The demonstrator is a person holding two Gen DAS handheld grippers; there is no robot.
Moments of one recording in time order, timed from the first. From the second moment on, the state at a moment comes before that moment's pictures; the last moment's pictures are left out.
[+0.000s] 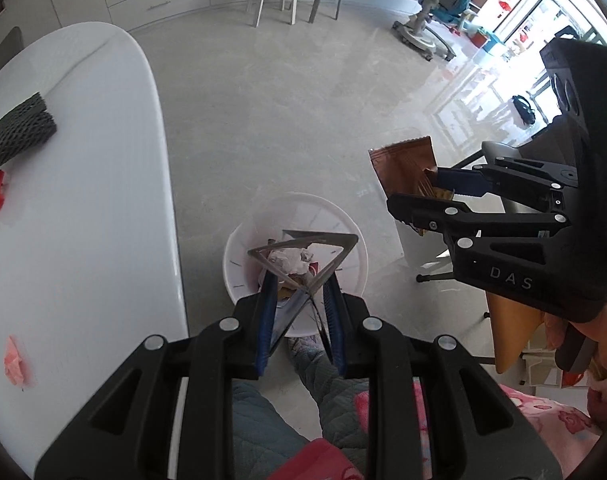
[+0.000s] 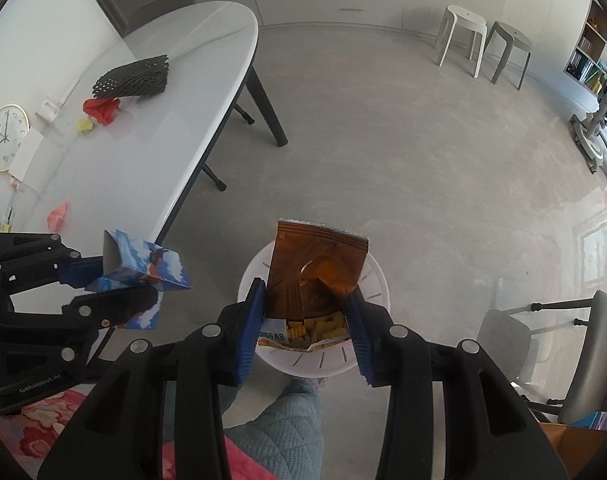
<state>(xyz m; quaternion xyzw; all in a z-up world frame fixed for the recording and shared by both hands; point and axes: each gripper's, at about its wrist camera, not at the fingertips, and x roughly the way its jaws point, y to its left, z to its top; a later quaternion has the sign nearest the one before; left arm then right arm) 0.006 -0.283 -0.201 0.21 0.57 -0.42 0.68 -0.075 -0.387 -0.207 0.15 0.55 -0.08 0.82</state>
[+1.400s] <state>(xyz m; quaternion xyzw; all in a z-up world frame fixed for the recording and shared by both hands) 0.075 -0.079 -0.158 0.06 0.55 -0.22 0.80 -0.039 -0.337 -0.204 0.13 0.55 -0.05 0.82</state>
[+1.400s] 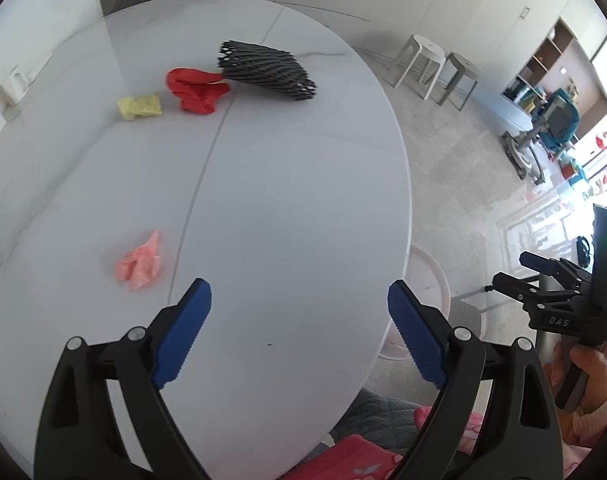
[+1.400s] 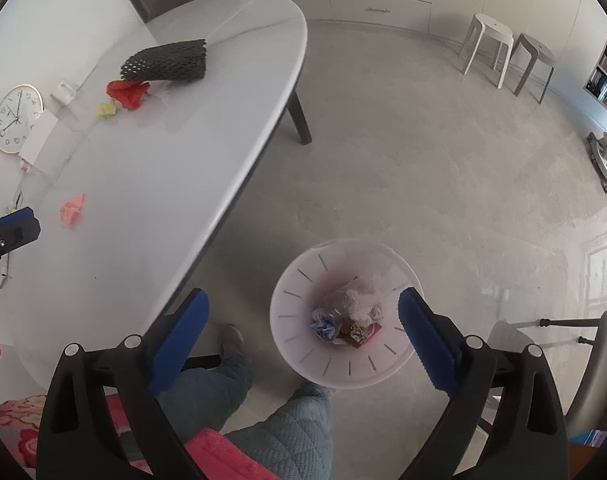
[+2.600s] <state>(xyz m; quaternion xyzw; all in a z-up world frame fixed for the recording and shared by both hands) 0.113 0.023 -0.174 0.04 0.56 -0.14 0.81 0.053 -0.214 -0.159 0.07 0.52 0.05 0.85</state>
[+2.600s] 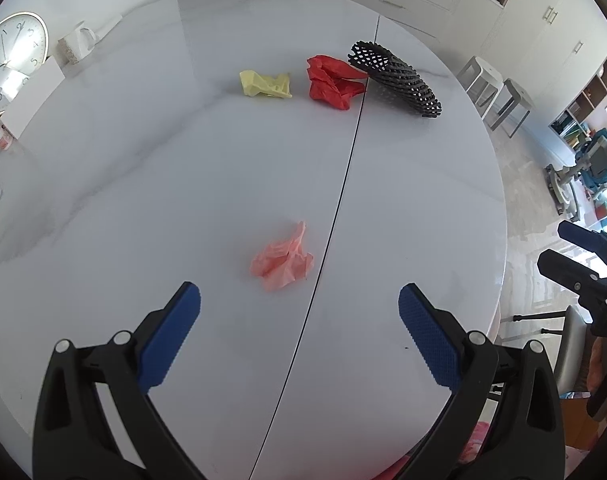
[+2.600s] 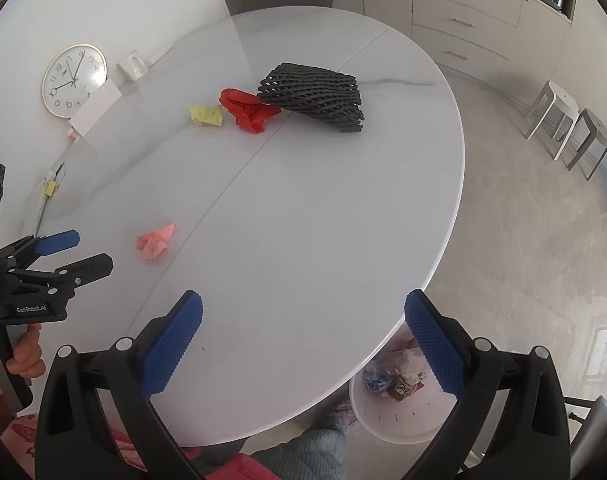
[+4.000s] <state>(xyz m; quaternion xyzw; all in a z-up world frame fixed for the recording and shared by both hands) 0.149 0.029 -0.224 0.05 0.59 -0.12 0.79 0.127 -0.177 -0.173 0.05 0.55 0.11 0.83</state>
